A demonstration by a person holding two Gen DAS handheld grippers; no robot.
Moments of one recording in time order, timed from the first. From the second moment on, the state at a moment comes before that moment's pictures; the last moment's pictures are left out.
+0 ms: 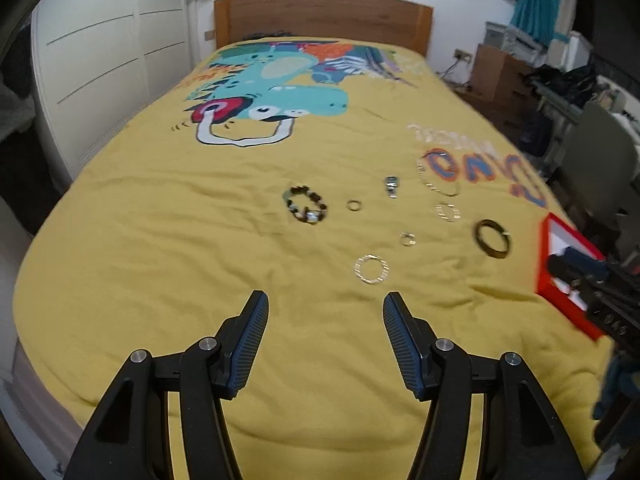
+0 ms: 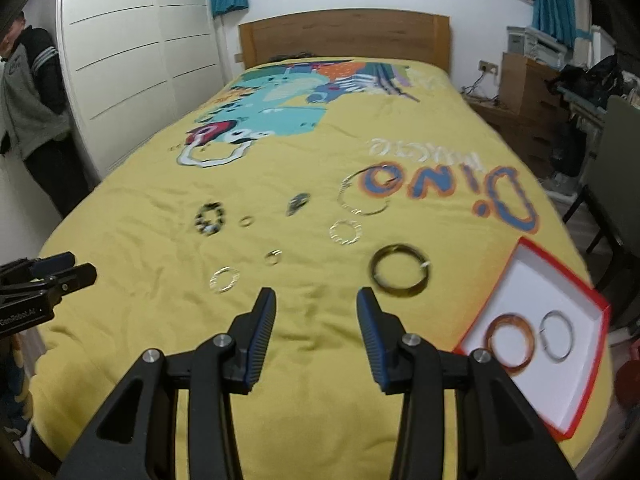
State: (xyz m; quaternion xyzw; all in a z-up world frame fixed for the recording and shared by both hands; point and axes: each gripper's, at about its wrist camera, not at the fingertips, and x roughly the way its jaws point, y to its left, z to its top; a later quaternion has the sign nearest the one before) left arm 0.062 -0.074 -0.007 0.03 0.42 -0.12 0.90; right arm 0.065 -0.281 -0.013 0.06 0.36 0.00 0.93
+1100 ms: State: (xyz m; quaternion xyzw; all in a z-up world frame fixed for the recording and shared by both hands) left arm 0.019 -0.075 -0.030 0.03 0.43 -0.10 0.90; right arm 0.006 -0.260 -0.037 0.08 0.35 0.02 0.93
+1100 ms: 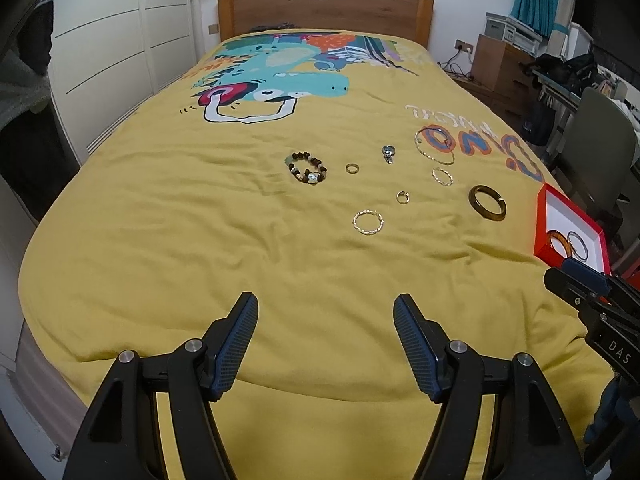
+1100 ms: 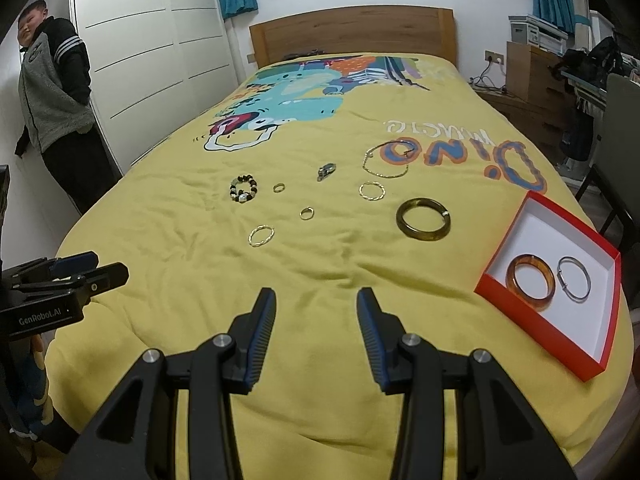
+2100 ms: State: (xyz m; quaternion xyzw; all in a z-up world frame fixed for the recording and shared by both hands) left arm 0.034 -0.070 -0.039 0.03 0.44 -0.11 0.89; right arm 0.015 -0.268 -0.043 0.08 0.36 0.01 0.93
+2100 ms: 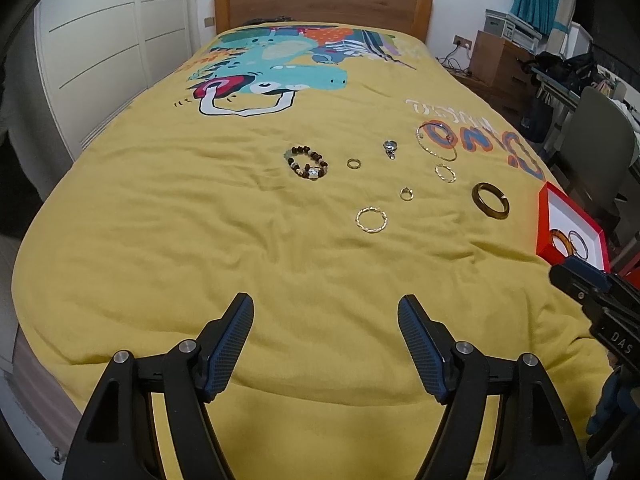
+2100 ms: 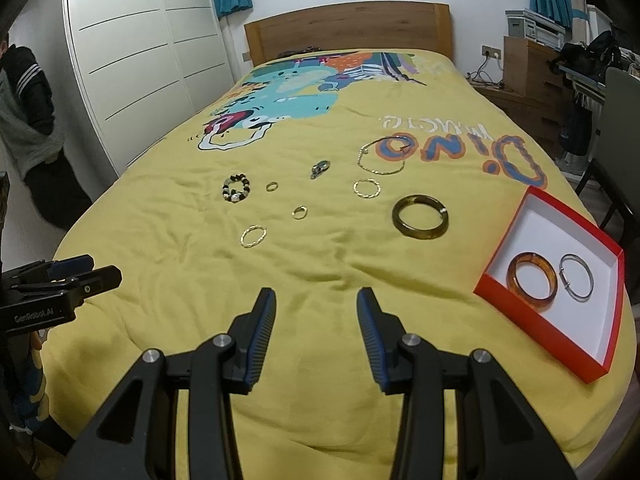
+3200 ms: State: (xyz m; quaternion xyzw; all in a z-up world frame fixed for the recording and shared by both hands) left arm 0.204 -0.145 -0.144 0.06 0.54 -0.17 0.82; right arm 0.191 -0.355 -0.106 0.08 0.46 0.00 0.89
